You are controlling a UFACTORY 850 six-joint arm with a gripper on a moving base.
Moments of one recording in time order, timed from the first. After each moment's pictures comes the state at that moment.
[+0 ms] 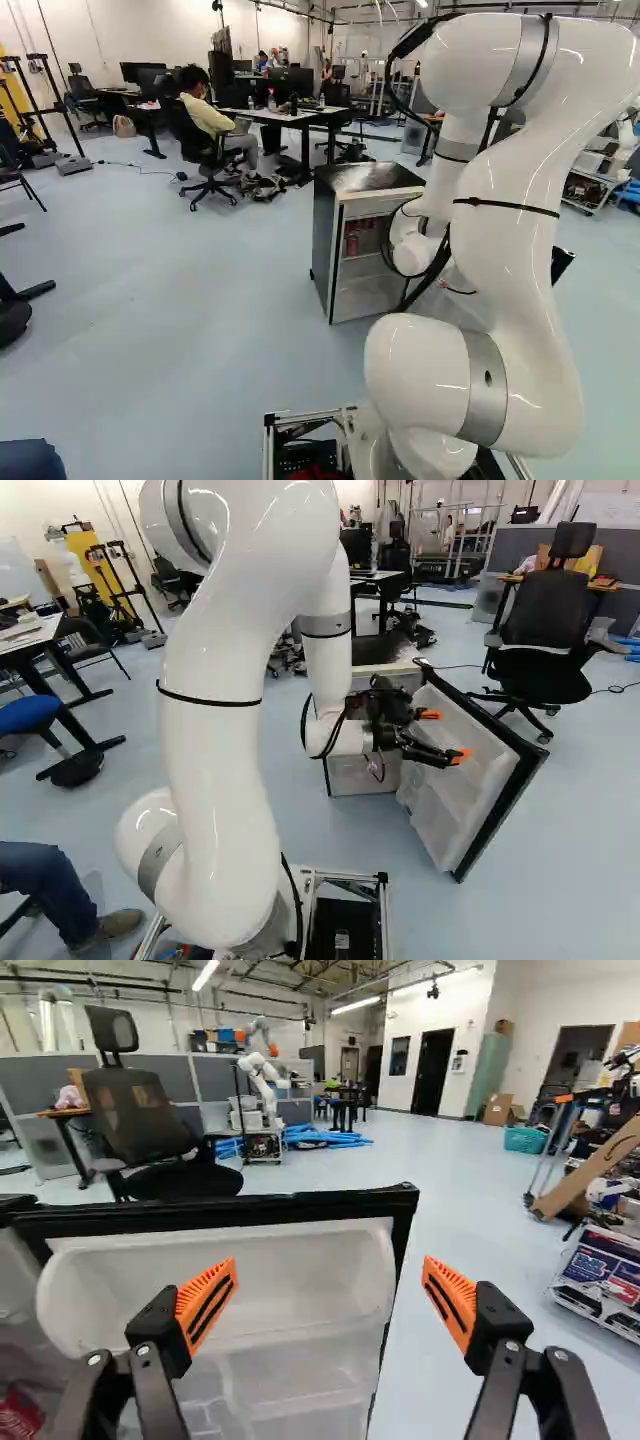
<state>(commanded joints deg) -24.6 -28.8 -28.8 49.7 83.7 0.0</state>
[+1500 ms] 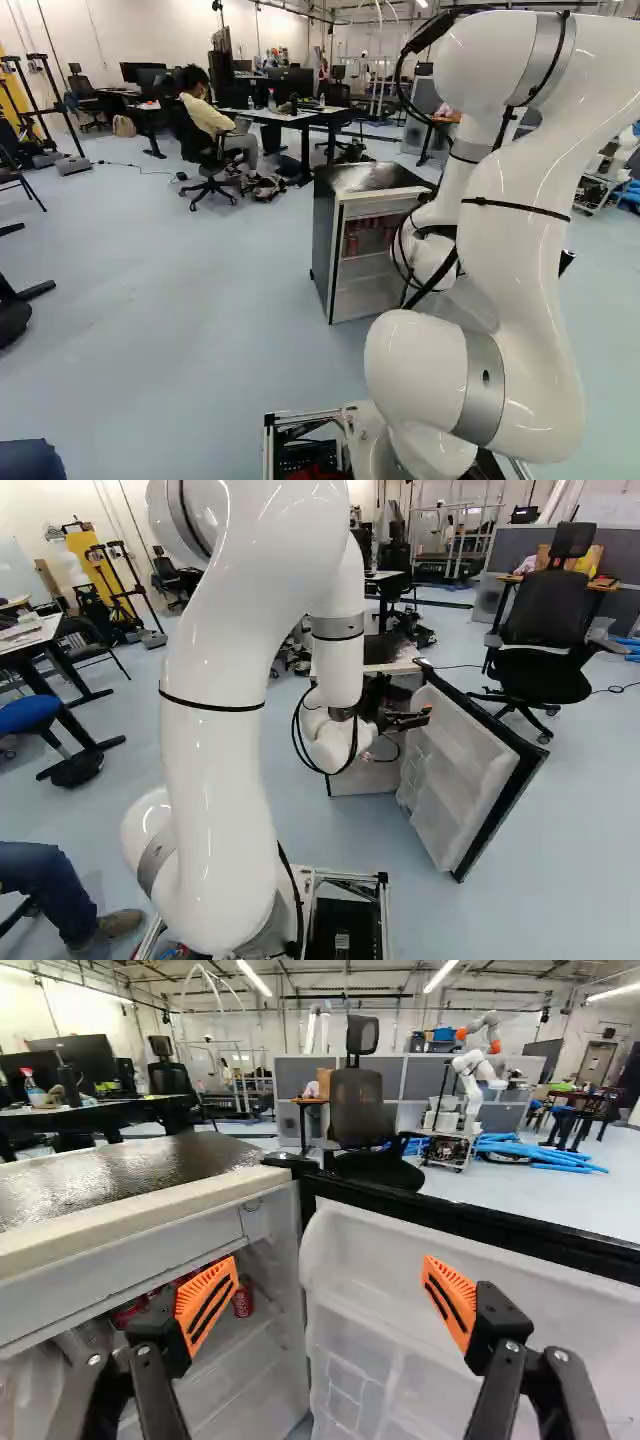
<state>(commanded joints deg) -29.9 -28.5 -28.3 4.6 83.7 0.0</state>
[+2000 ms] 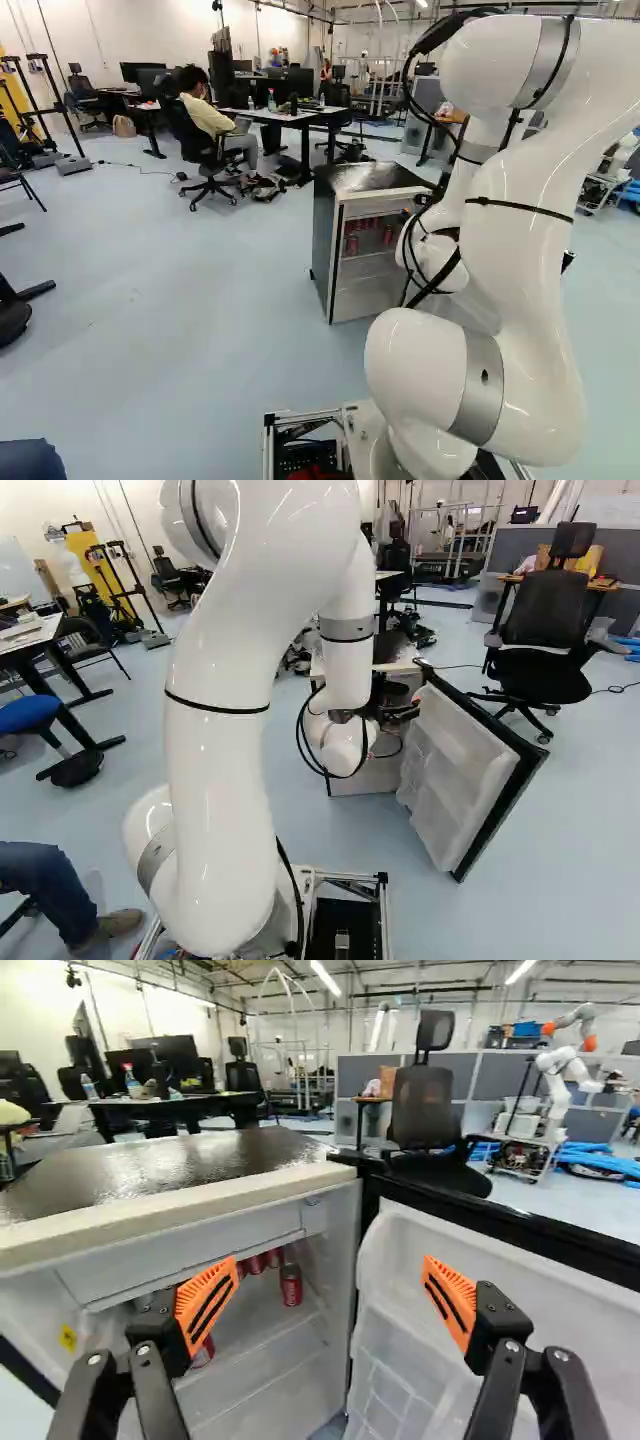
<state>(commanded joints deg) -32.1 -29.6 -29.3 -10.5 82.6 0.0</state>
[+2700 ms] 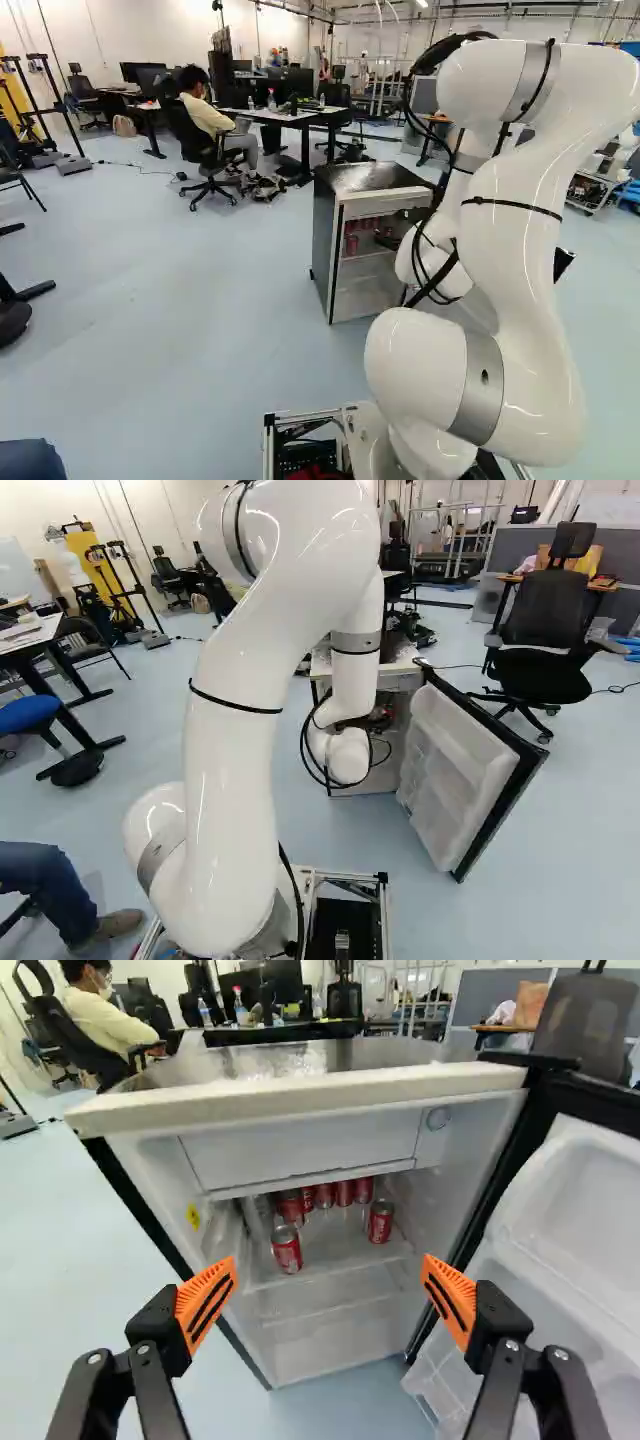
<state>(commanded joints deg) -32.3 -35.7 -31.4 -28.3 73.9 0.0</state>
